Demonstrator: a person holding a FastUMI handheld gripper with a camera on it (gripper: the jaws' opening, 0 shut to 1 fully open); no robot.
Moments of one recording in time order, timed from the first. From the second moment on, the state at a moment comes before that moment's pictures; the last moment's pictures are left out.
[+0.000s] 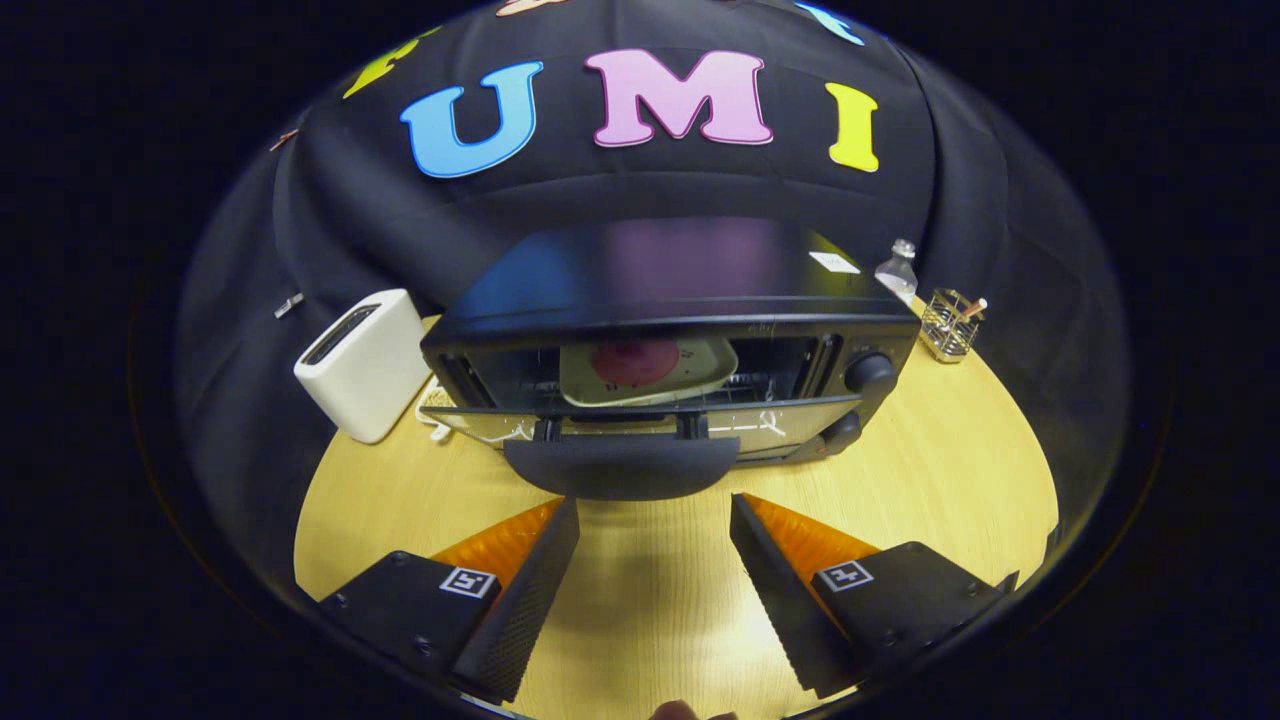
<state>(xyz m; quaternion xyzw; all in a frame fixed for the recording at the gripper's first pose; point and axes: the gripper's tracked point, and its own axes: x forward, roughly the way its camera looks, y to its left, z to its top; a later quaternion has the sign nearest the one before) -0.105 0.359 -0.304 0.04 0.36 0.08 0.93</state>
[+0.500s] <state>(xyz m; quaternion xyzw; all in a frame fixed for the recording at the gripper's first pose) -0.102 0.304 -0.216 0.05 0.26 0.09 0.96</state>
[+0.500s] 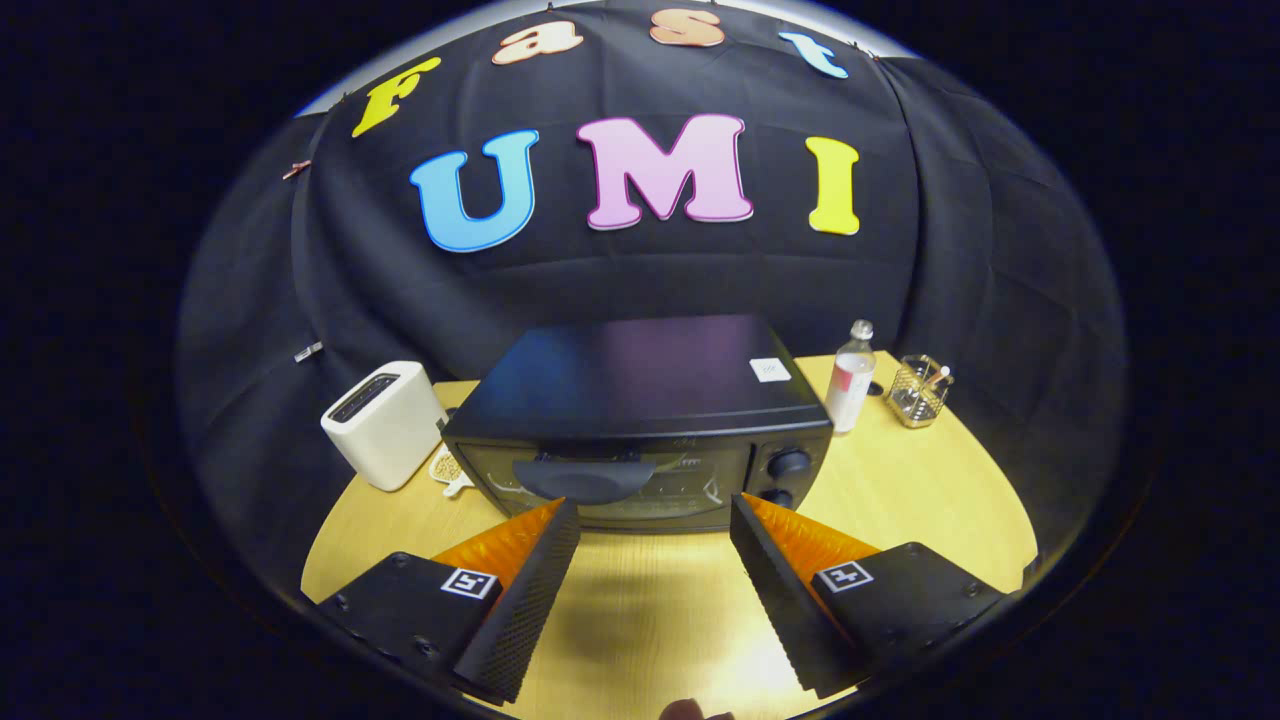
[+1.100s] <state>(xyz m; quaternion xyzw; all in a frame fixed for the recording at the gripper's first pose) -0.088 0.210 -0.066 0.06 0.11 0.06 0.99</state>
